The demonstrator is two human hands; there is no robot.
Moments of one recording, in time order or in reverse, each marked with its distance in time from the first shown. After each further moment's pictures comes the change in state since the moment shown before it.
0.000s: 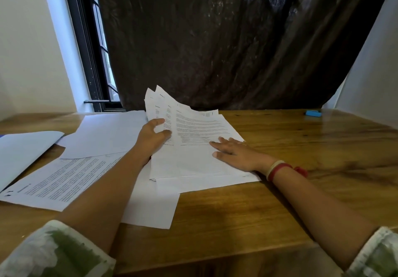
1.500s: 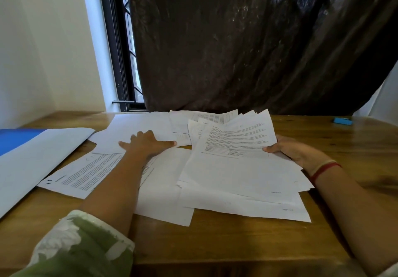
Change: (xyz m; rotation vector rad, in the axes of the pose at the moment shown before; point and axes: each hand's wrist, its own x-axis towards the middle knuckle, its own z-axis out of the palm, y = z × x) left_hand 0.014 -0.025 -0.055 0.953 0.017 -0.264; right_hand 0.005 0.052 -0.032 0.980 0.098 0.193
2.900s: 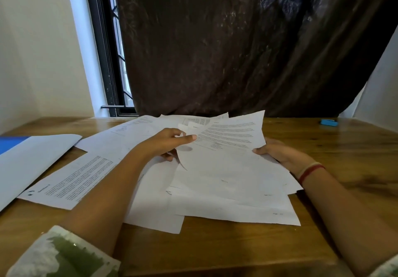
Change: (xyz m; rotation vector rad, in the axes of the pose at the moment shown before) left_hand -0.048 0.058 -0.022 -0.564 -0.295 0.363; right_hand 0.018 0.009 0.001 -0.087 0.164 0.074
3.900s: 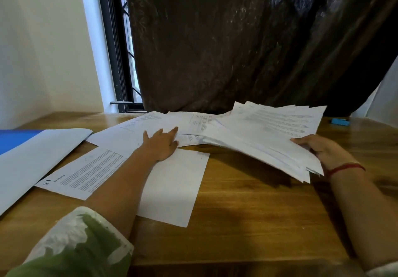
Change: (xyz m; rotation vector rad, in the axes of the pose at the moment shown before) left_hand 0.036 -0.056 -0.005 0.830 0.151 0.021; right_hand -0.038 0.004 -0.050 0.407 0.293 0.109
